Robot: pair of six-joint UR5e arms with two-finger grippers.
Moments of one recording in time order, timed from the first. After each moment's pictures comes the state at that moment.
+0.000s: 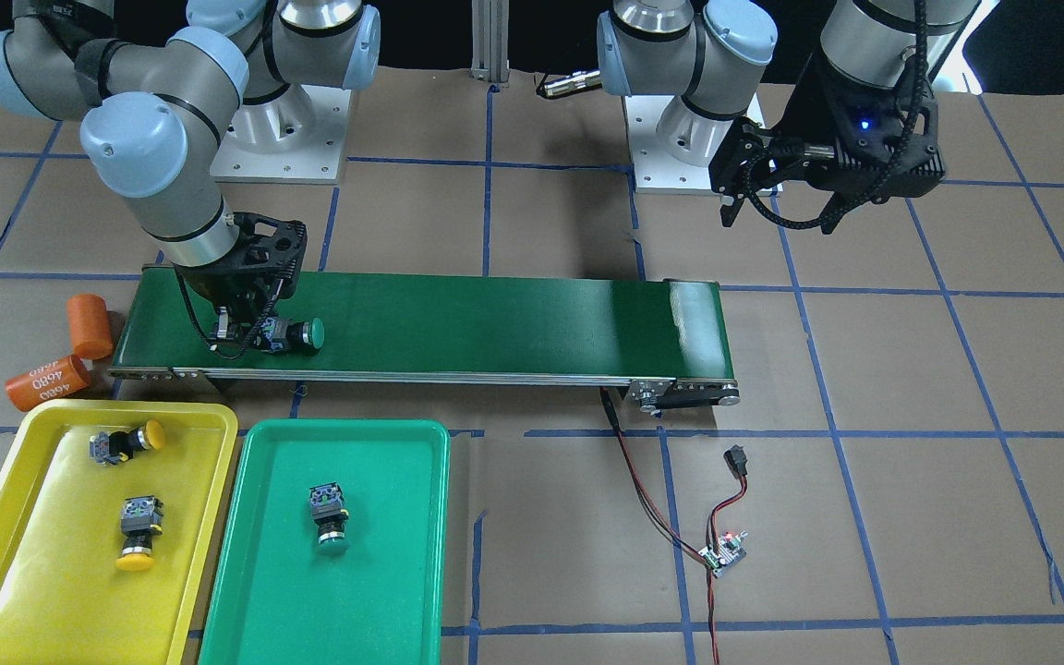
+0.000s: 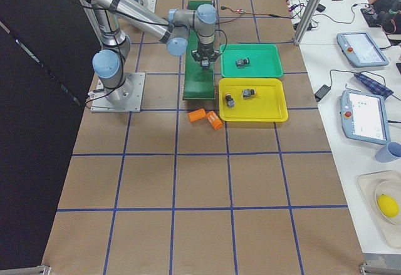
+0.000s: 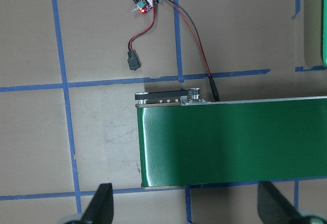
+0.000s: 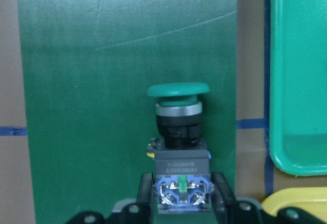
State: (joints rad) left arm -1.51 -1.54 -1.54 -1.61 1.56 0.11; right arm 1.48 -1.52 2.11 -2.19 -1.51 -1.63
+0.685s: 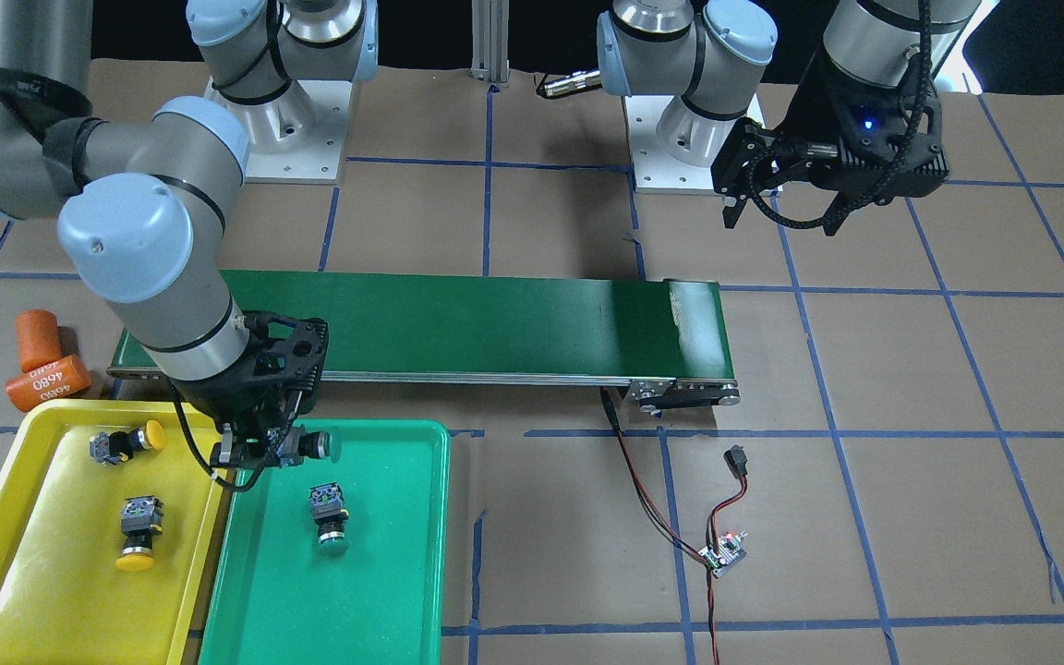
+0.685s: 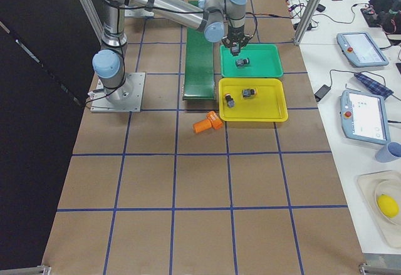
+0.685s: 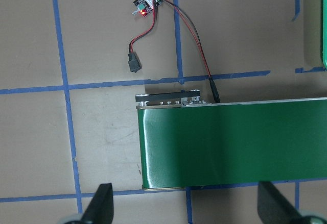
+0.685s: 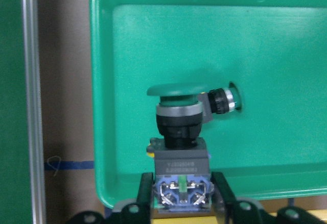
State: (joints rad) left arm -1.51 -1.54 -1.54 -1.60 1.56 0.11; right arm 1.59 -1.22 1.63 -2.11 -1.52 -1.54
